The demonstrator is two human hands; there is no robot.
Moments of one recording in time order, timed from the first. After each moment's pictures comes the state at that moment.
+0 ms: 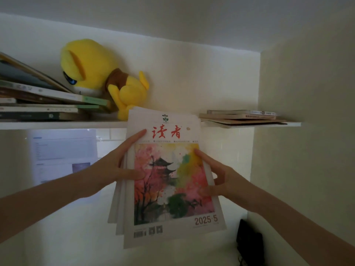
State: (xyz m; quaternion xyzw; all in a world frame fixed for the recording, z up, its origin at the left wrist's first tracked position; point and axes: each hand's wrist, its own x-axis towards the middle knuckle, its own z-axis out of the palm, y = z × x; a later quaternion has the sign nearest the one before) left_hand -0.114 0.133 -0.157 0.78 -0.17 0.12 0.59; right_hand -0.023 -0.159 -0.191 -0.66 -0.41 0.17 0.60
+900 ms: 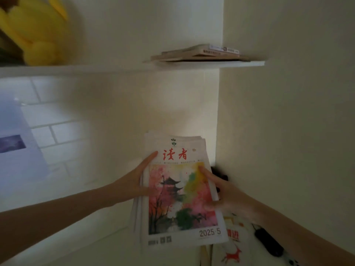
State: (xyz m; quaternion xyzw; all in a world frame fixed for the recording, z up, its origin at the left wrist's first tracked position) left_hand -0.015 0.044 -0.309 0.85 -0.19 -0.08 0.48; right_hand -0.013 -0.251 -0.351 -0.77 -0.21 0.20 0.57
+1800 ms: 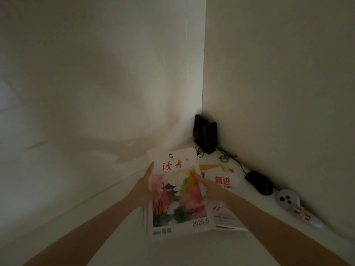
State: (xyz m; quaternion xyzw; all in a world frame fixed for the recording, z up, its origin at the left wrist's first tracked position) left_hand 0.082 0.029 -0.612 0.85 -0.04 -0.17 0.49; right_hand 0.041 -0.243 -0.574 -0.85 -0.04 0.29 0.45
